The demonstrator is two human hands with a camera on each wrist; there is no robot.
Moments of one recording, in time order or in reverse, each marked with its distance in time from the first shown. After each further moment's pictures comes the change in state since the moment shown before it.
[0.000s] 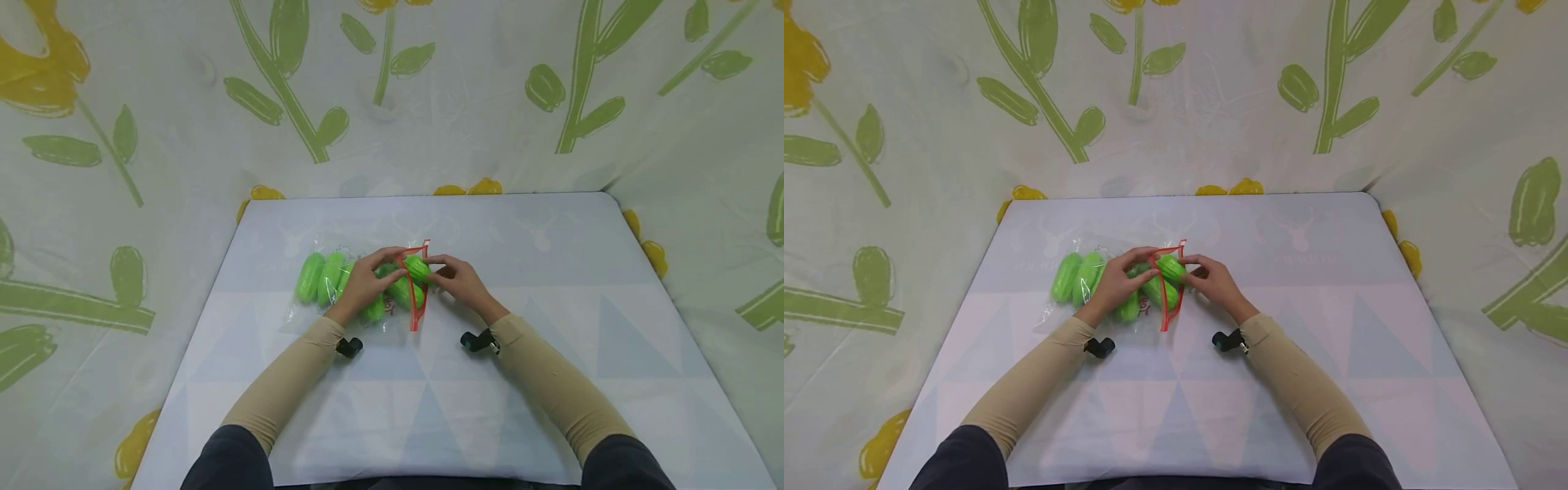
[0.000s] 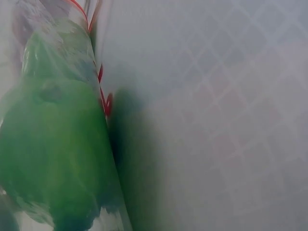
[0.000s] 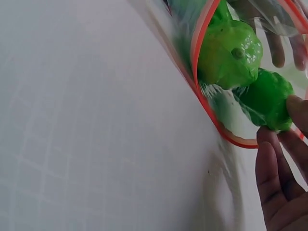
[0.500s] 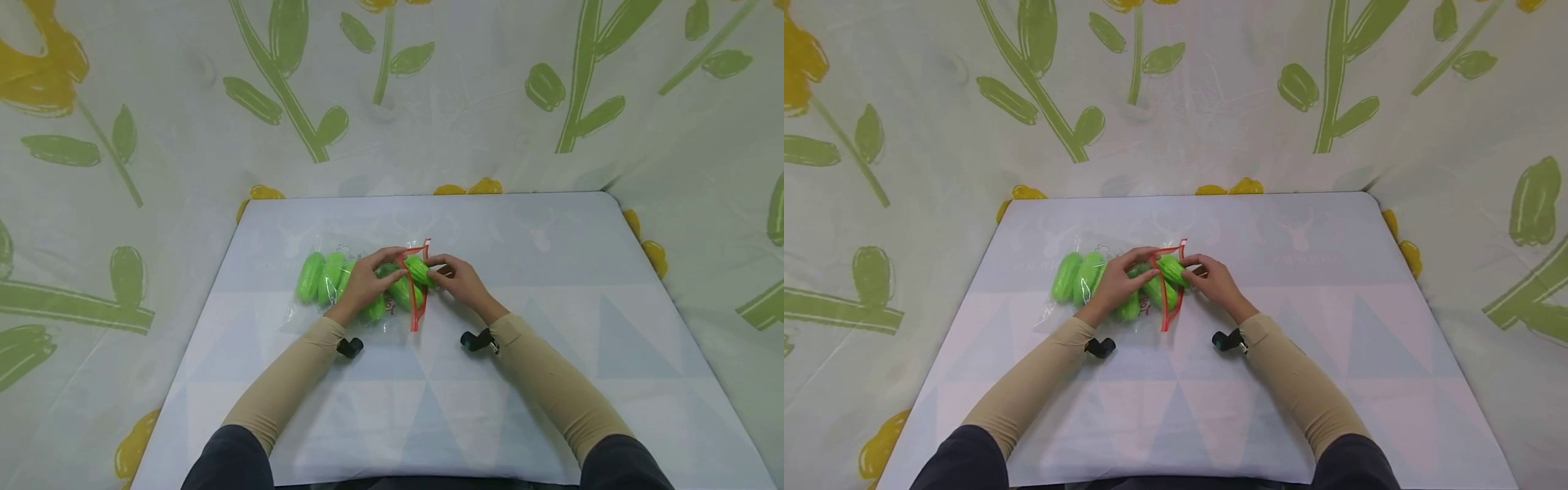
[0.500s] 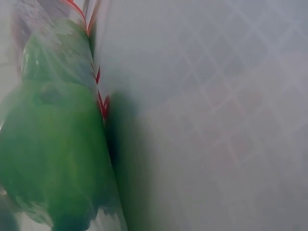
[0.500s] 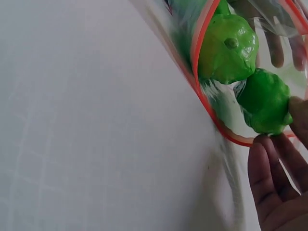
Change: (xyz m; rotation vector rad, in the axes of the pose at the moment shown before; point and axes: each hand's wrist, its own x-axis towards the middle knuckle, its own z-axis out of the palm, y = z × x) left_hand 0.000 -0.001 0.001 0.013 -0.006 0.000; right_hand 0.001 0.000 0.000 -0.012 0.002 0.013
